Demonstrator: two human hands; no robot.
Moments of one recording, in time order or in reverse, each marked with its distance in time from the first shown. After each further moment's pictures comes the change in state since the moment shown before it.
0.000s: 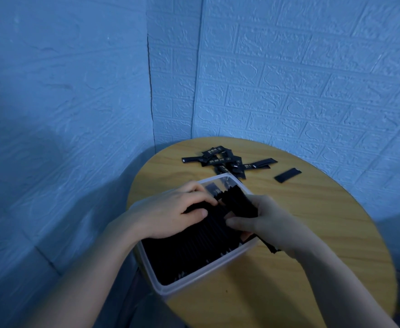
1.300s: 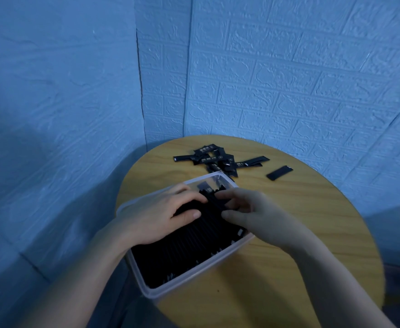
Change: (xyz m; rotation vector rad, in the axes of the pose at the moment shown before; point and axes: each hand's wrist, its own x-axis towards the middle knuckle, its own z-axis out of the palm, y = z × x) left_hand -0.003 0.001 0.006 0.041 0.058 -0.023; right_hand 0.005 0.004 -0.005 -0.200 0.061 -0.042
